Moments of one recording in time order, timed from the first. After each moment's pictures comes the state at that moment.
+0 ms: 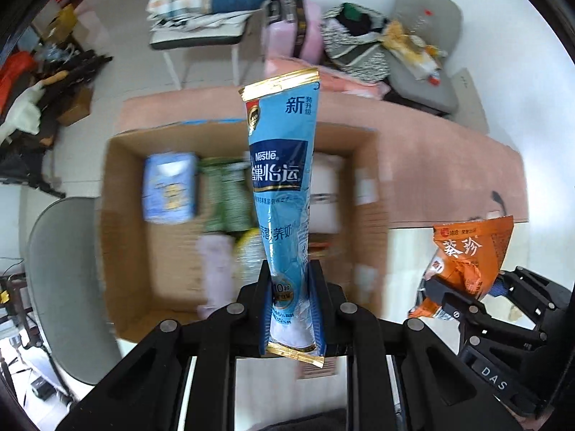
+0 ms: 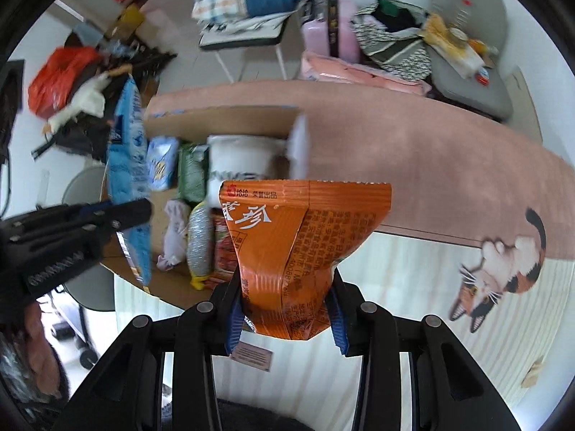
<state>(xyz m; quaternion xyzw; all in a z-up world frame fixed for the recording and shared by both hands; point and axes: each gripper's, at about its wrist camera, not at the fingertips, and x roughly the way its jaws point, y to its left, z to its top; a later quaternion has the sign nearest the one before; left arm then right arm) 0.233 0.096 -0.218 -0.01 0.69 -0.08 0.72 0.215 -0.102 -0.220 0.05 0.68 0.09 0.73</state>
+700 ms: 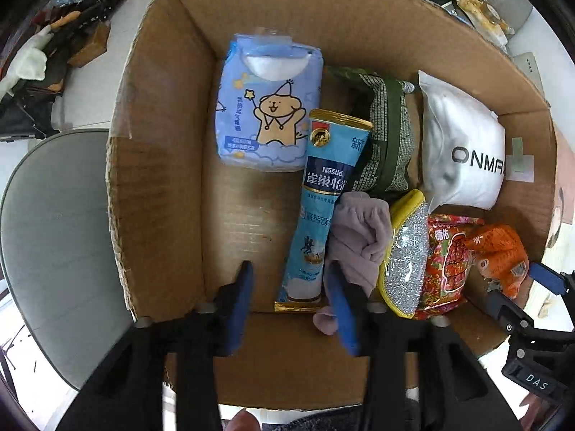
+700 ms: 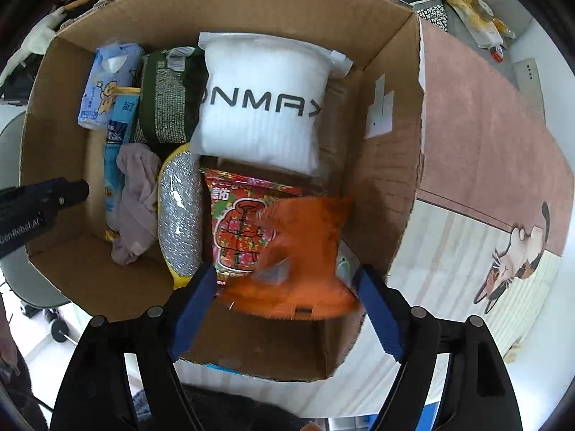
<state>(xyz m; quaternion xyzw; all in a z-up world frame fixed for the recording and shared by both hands) 0.239 0.185 -0.349 -0.01 0.77 -0.03 0.64 0.230 -0.012 -0.350 -0.03 0.77 0.03 0.63</state>
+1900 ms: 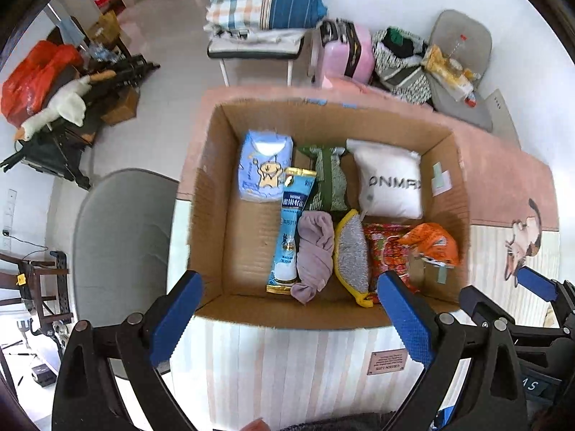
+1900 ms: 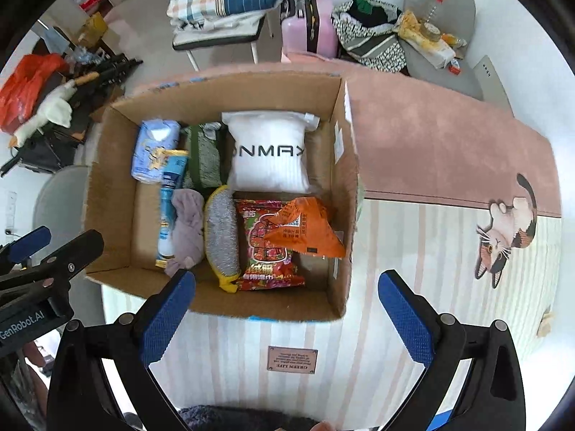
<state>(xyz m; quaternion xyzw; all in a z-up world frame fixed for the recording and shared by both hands) 0.166 0.157 -0.207 0.00 0.63 -0.02 0.78 0.167 -0.025 -0.242 0.04 0.66 0.00 0.75</state>
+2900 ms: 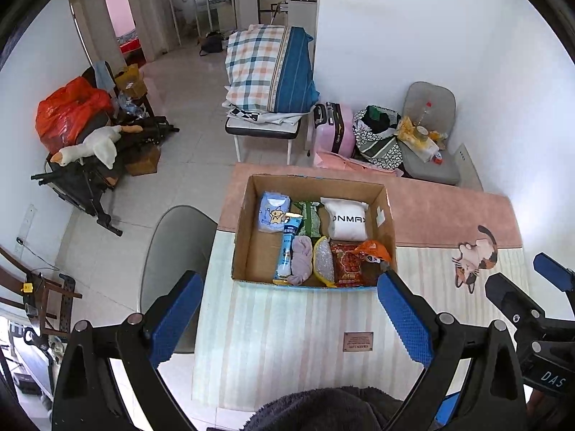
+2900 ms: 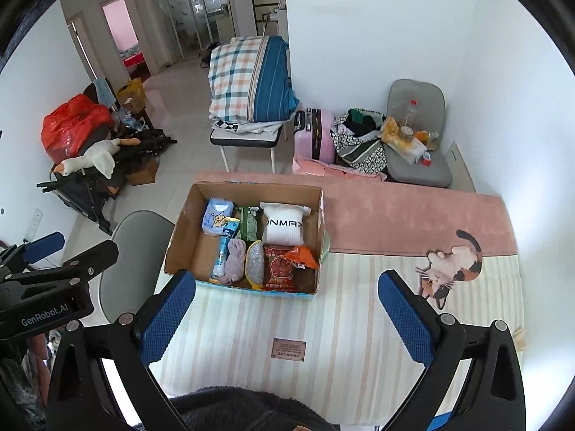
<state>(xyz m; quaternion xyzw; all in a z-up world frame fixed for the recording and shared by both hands) 0.028 0.163 -0.021 -0.01 0.51 -0.01 0.86 0.005 -0.037 0.002 0.02 0.49 0.02 0.87</state>
